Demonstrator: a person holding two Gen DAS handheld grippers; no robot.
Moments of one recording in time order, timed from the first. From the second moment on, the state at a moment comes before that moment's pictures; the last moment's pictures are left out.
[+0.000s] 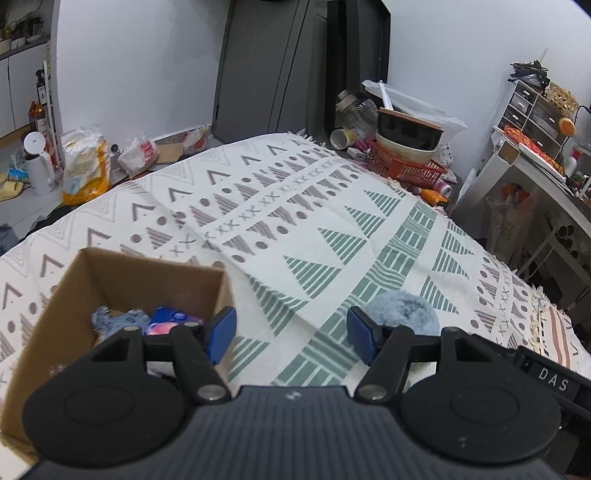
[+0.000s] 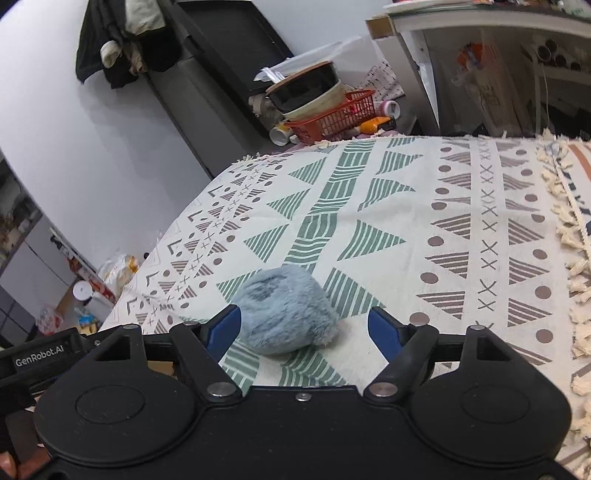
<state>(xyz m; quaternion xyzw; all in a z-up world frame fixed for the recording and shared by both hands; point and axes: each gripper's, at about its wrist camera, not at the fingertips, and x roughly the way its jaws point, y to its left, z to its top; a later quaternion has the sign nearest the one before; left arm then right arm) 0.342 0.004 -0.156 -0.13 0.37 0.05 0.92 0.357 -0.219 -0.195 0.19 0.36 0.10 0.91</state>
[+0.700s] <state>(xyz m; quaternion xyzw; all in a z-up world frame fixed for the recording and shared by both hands) 0.380 -0.039 -0.189 -0.13 0.35 -0.01 0.93 0.407 -0.233 -0.248 0.29 0.38 0.14 0.87</state>
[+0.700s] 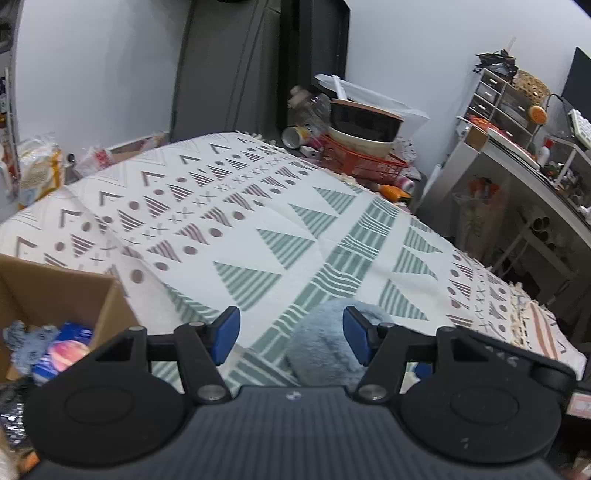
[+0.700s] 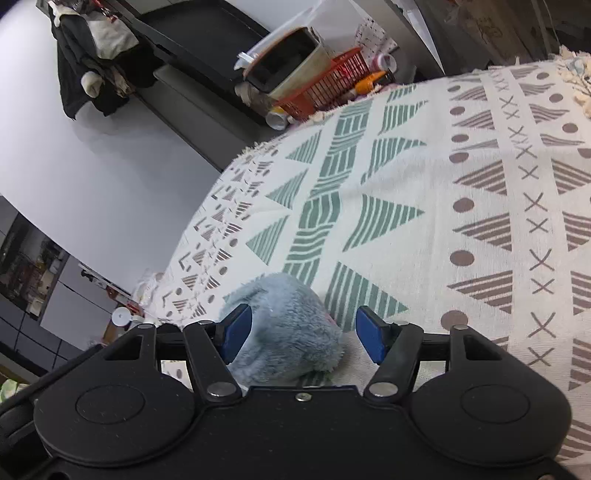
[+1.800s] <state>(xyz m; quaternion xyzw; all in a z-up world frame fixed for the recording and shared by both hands) 0.366 -0.037 -0.207 -0.24 0.41 -0.07 0.88 0.360 -0.218 -0.227 0.23 0.40 0.17 0.87</state>
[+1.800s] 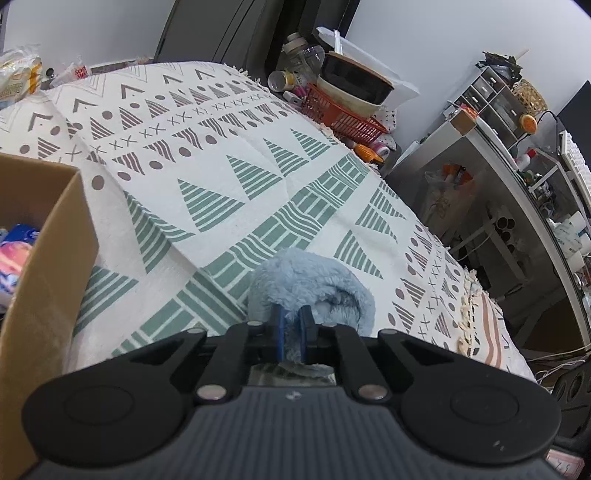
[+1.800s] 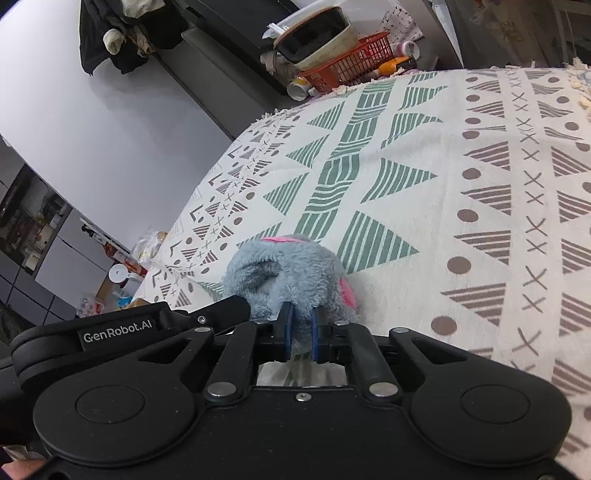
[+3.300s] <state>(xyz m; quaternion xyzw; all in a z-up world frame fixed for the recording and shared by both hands) 0.307 -0.046 -0.197 -0.19 0.50 -0.10 0.84 0.314 -0.240 -0.243 0.27 0.47 0.14 0.83</state>
